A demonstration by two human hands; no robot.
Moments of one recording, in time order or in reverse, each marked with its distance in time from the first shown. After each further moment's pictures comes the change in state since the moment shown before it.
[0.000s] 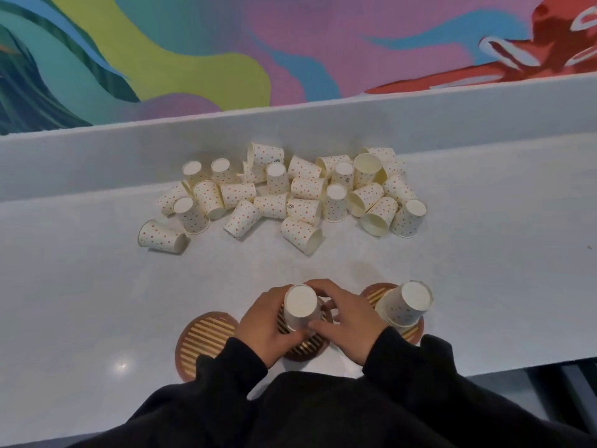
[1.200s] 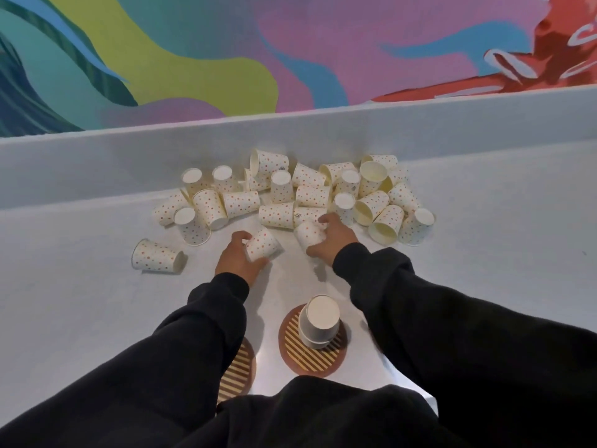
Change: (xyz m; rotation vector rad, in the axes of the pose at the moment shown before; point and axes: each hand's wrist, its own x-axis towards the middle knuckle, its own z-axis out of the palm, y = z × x) left_hand 0.145 -0.092 -0.068 0.012 0.171 -0.382; right_hand 0.171 -0.027 -0.026 -0.053 0.181 0.264
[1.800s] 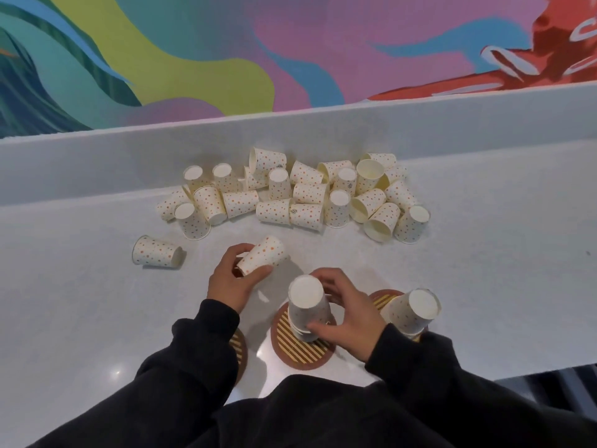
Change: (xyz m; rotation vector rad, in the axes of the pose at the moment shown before) left_hand -0.092 0.015 -0.003 -0.474 0.066 0.035; right_hand -0.138 0.069 0.005 0.244 -0.148 -0.396
